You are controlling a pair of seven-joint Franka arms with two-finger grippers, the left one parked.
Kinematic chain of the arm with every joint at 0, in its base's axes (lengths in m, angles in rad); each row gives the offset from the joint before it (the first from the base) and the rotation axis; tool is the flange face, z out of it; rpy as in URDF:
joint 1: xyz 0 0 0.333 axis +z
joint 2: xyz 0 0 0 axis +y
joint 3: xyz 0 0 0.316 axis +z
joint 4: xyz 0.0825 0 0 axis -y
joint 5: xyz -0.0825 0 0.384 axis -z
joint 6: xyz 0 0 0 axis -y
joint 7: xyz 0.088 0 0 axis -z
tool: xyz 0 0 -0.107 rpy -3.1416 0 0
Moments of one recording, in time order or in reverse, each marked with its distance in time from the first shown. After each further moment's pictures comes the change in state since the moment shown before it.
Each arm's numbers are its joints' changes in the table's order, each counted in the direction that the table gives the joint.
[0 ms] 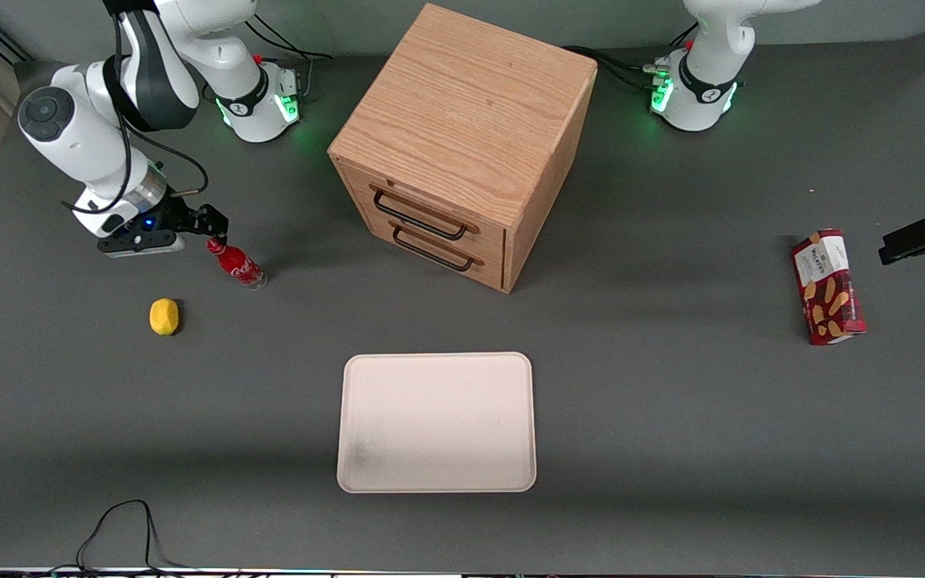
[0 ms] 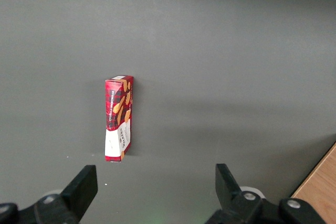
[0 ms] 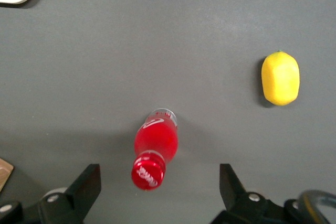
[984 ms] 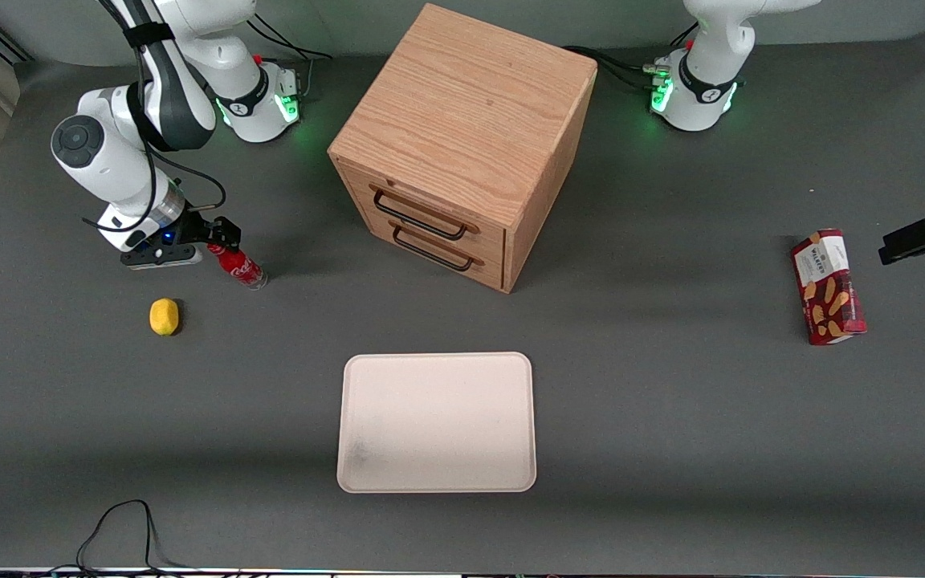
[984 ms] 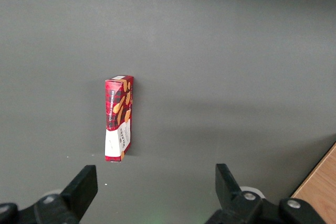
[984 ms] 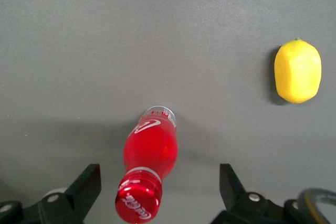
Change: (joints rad) arm 0.001 0.080 0.000 -0.027 0.000 0.067 0.001
